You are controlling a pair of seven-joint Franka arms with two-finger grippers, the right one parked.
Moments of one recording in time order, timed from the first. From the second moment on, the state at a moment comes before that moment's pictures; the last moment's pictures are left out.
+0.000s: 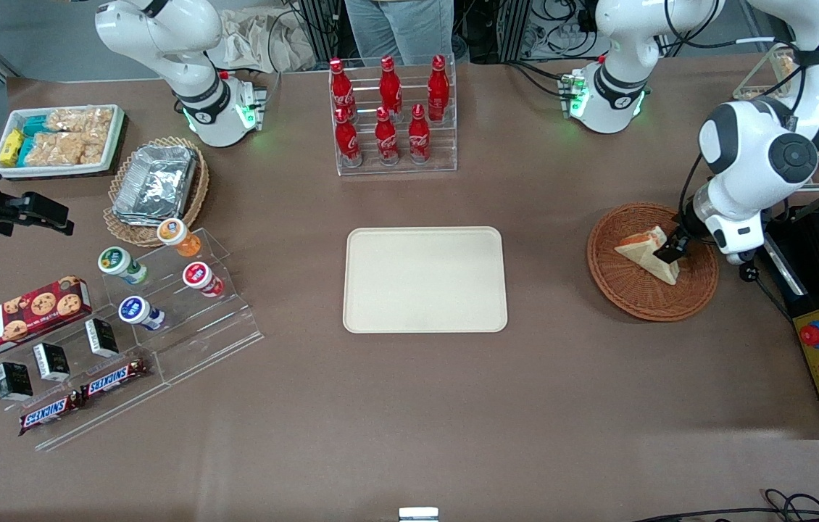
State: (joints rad) arm 0.12 -0.04 -0.08 -2.48 -0.03 2.39 -0.94
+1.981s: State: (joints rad) arm 0.11 -0.03 -0.30 -1.94 -0.03 1.81 -0.91
